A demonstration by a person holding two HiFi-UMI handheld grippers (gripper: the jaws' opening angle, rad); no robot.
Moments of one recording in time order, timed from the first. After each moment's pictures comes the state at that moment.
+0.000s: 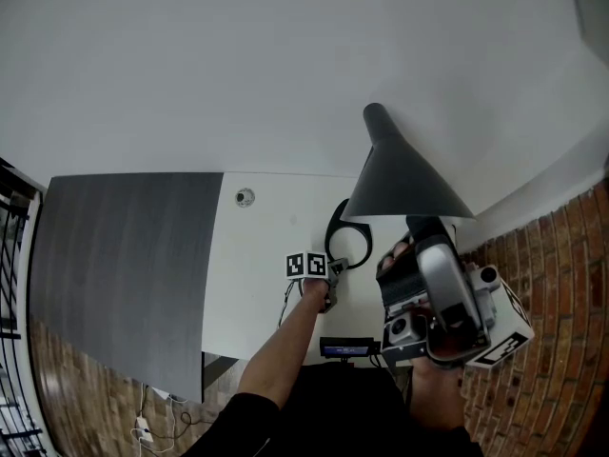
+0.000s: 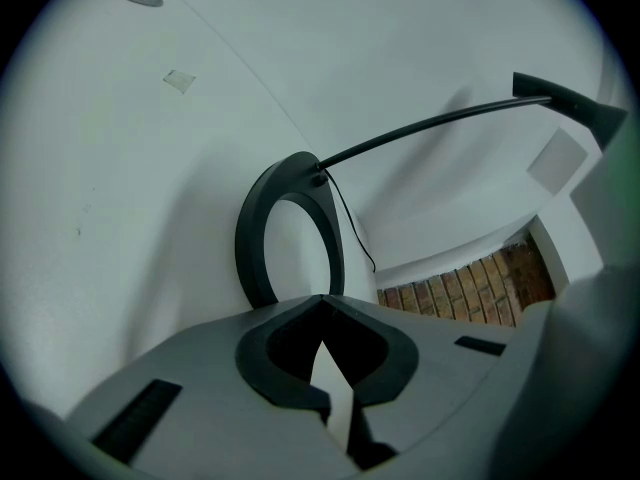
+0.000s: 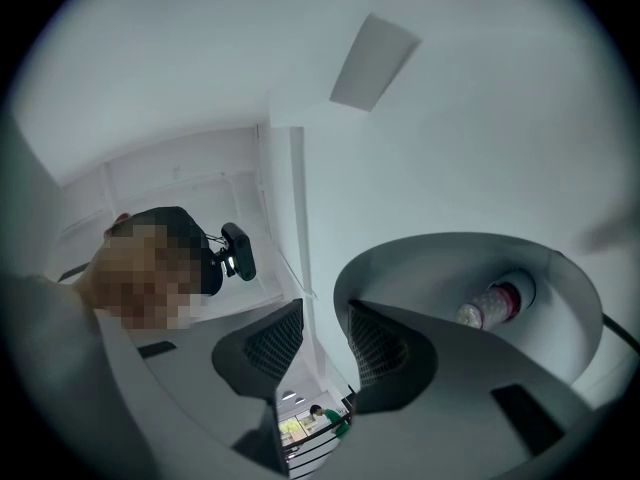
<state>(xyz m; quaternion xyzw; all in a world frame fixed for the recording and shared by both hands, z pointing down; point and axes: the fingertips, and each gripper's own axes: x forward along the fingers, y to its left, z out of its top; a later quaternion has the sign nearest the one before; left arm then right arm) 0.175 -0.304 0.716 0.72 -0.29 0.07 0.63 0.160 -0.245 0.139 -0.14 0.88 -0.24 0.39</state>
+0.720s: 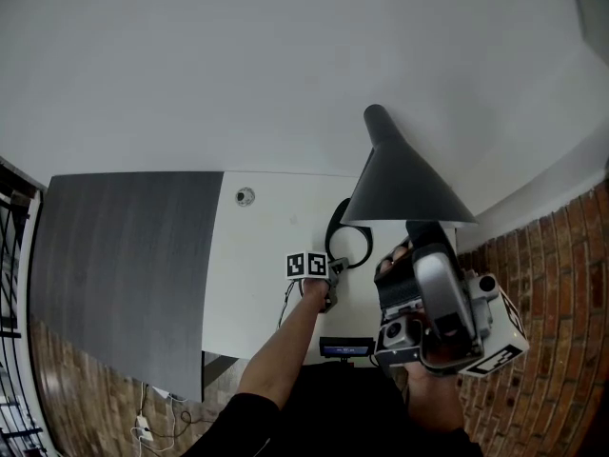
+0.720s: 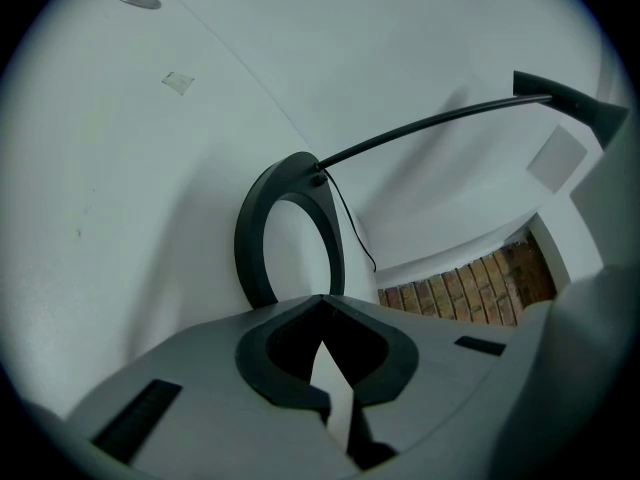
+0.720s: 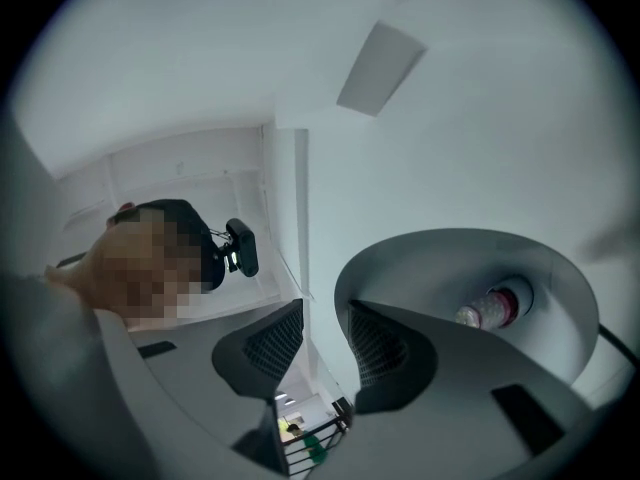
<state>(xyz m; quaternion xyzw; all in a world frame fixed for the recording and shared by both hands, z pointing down) 0.175 -0.304 0.715 0.72 -0.29 0.07 0.62 0.159 -0.239 0.138 -0.16 0.88 -0.22 0.40</state>
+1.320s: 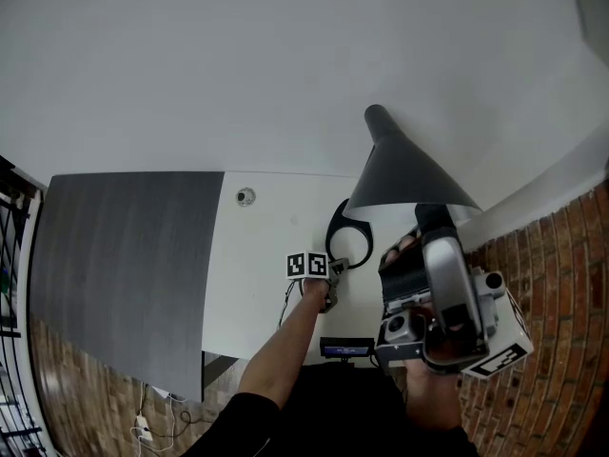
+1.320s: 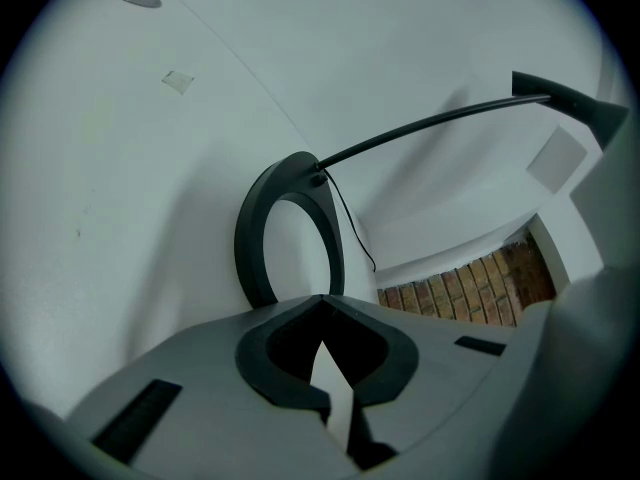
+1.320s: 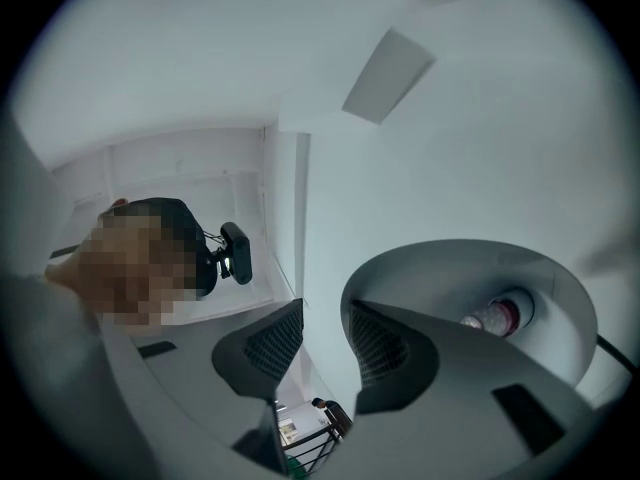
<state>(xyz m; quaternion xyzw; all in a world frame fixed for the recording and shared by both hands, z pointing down) 0.176 -0.304 0.715 0.72 -0.29 0.07 0.63 0.161 -0.246 0.127 -0.18 0.87 -0.21 0.41</state>
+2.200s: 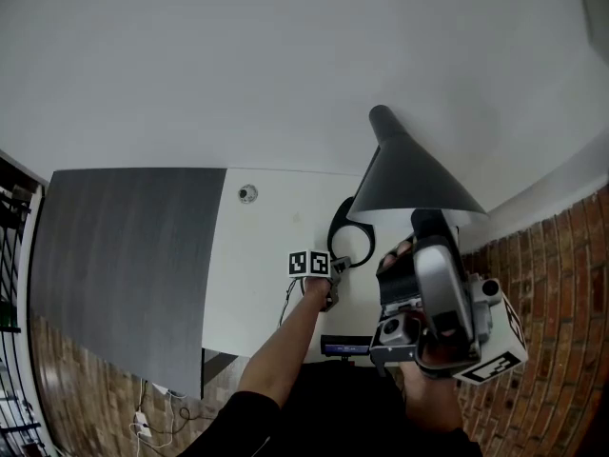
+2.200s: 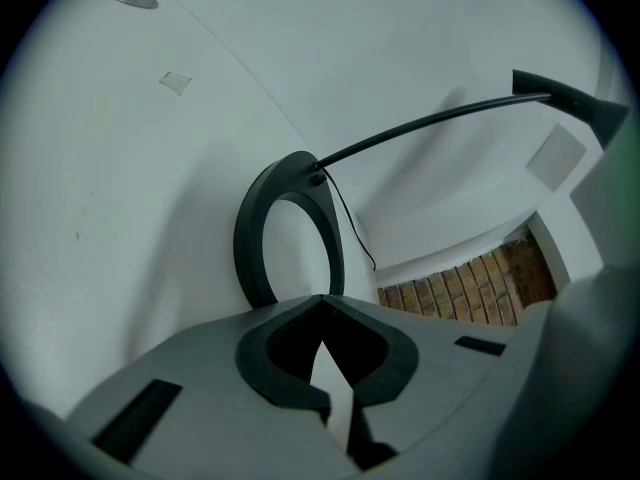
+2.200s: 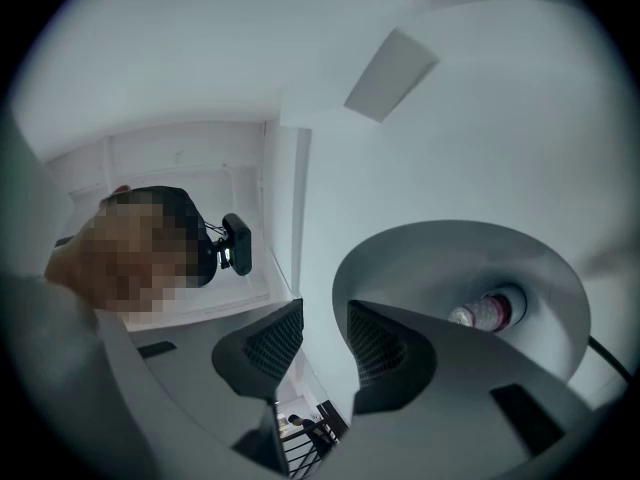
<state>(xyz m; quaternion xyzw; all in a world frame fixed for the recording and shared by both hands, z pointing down) 0.173 -0.304 0.715 0.72 -0.29 0.08 0.62 0.151 -0.245 0.134 -0.19 0.88 -0.20 0.39</state>
